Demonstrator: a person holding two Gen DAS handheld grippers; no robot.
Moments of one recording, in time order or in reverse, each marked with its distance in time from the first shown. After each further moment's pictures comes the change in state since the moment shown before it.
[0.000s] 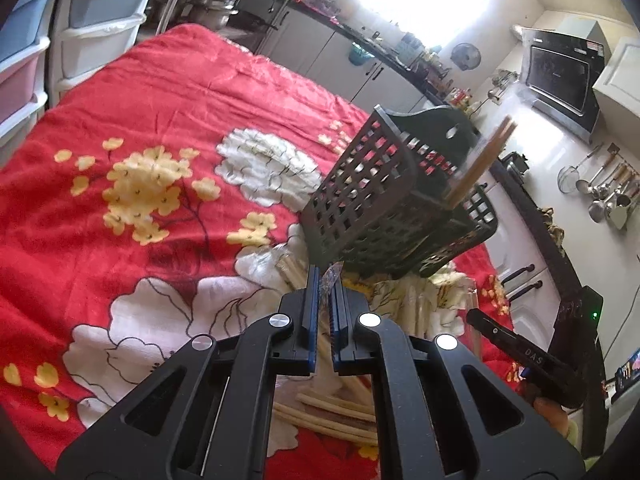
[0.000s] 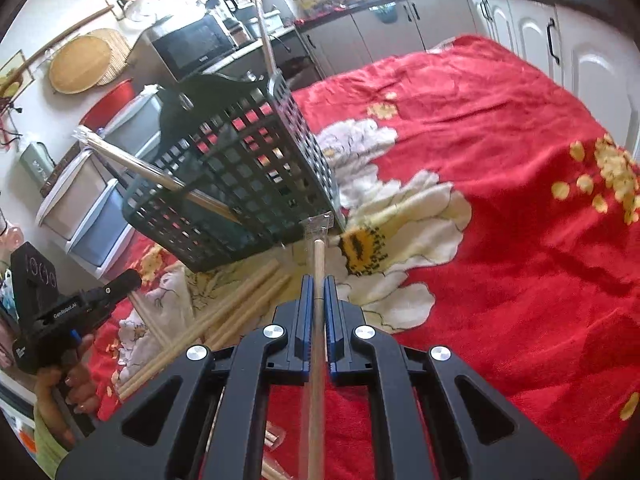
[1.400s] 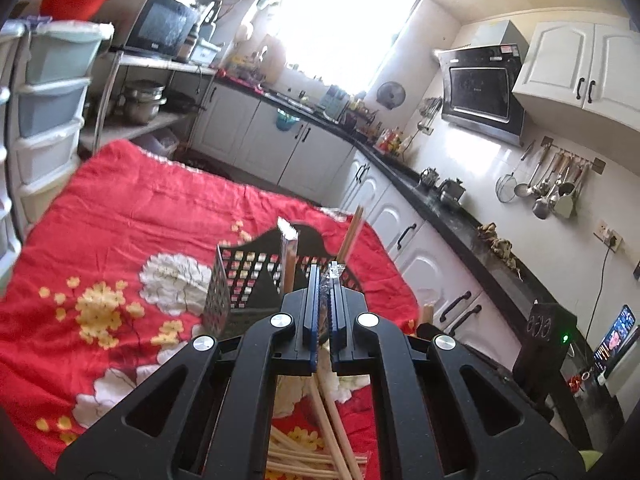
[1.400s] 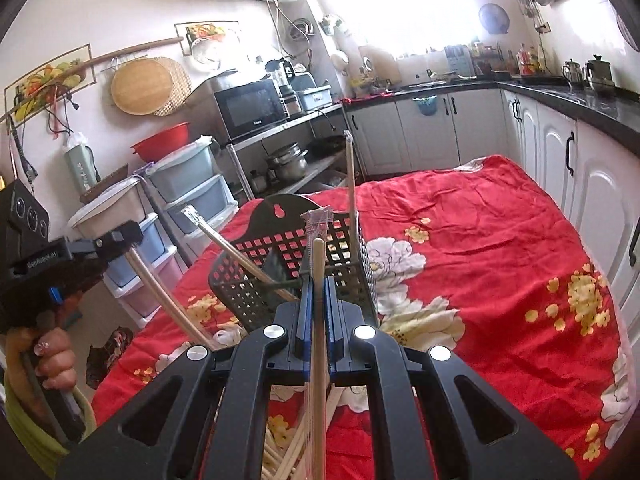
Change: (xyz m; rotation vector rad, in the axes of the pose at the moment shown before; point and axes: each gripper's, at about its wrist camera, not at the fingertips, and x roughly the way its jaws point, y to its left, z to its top) left arm -0.079 -0.102 0.038 0.198 -0.230 -0.146; right arm -0.087 0.050 0.025 -0.183 -0.277 0.056
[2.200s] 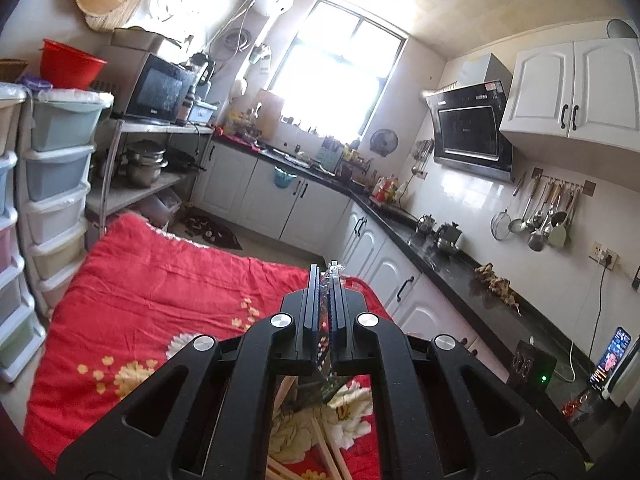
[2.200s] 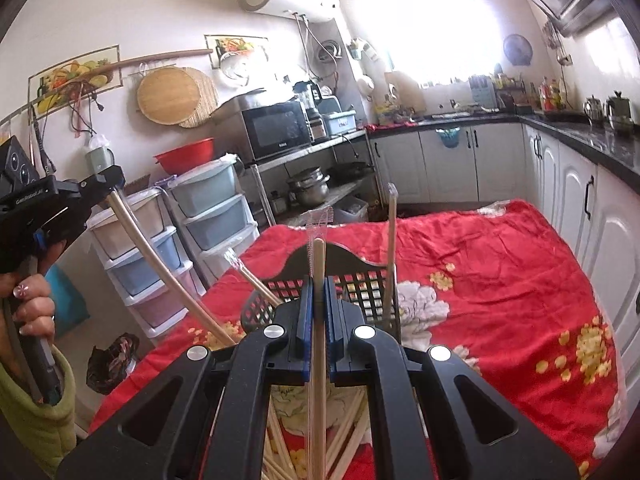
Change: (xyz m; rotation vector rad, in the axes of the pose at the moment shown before) left arm -0.051 -0.010 0.063 0.056 -0.176 0.004; right arm -0.005 0.034 0.032 -0.084 -0.087 0.049
